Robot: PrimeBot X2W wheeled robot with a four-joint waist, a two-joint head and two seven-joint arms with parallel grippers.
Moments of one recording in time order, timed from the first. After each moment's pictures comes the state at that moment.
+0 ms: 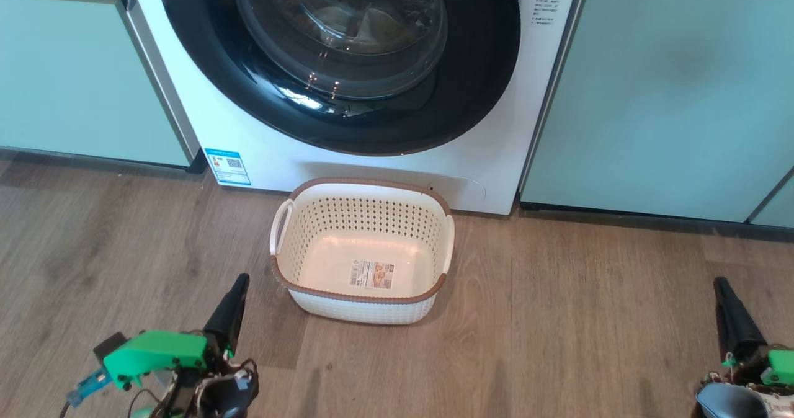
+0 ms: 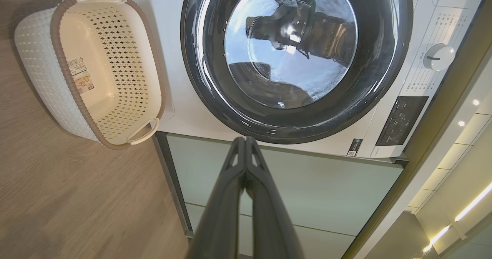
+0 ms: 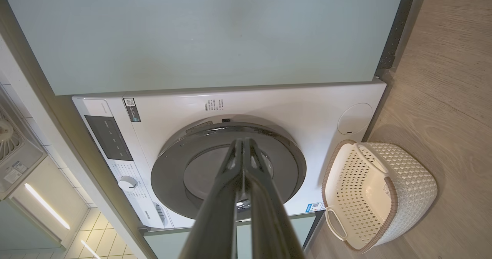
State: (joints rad) left arm -0.05 0.06 0.06 0.27 -1.63 -0.12 0.09; right arm -0.05 -0.06 -0.10 0.28 1.63 0.13 0.08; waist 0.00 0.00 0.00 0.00
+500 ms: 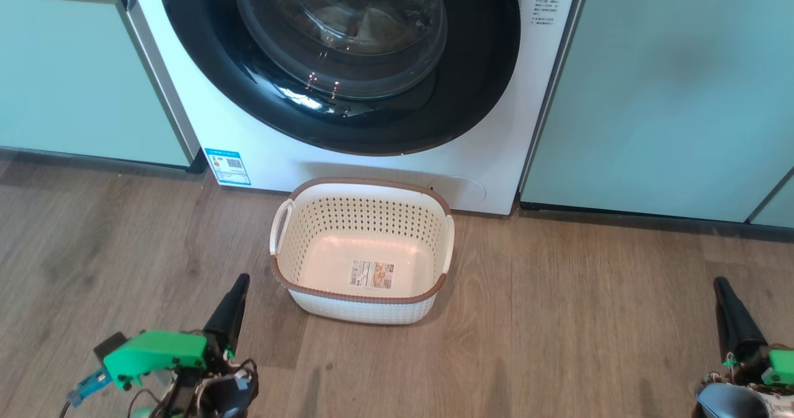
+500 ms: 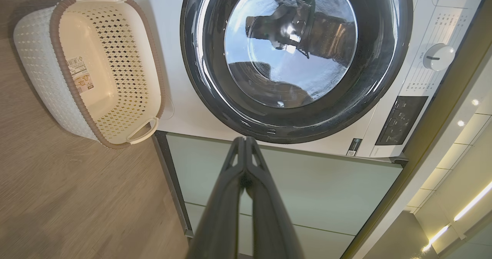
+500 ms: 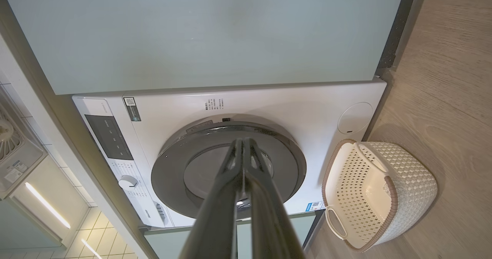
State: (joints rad) left arm -0.05 0.06 0.06 0.27 -1.63 -0.12 0.09; right arm -0.05 -0.06 -0.10 0.28 1.63 0.13 0.09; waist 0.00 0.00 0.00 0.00
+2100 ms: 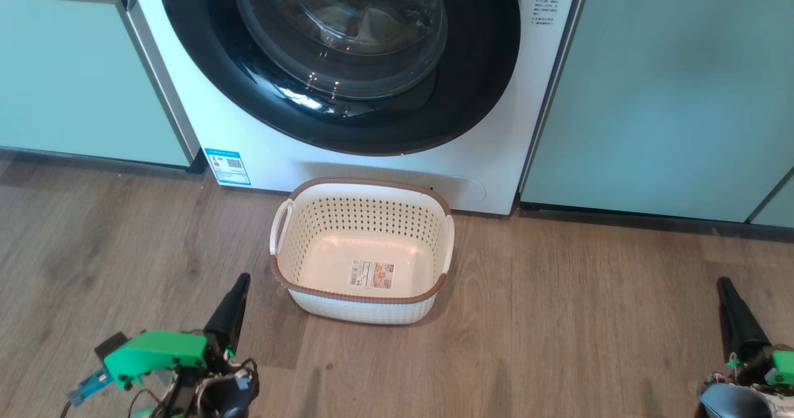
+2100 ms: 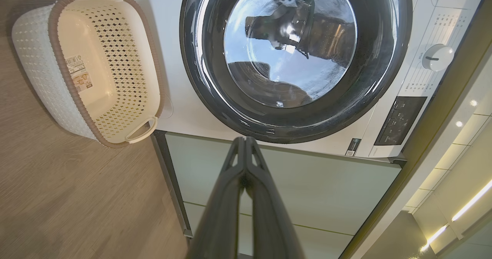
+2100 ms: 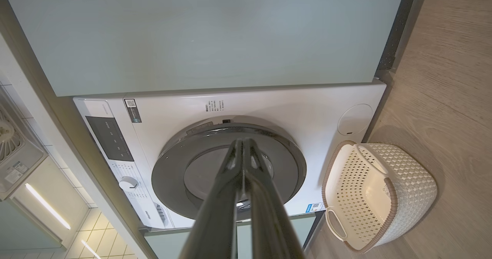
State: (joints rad) left arm -0.05 0.05 0.07 0.27 -1.63 -0.12 0.10; right arm -0.05 -0.05 -0.12 0.28 1.63 0.13 0.10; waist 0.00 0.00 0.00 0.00
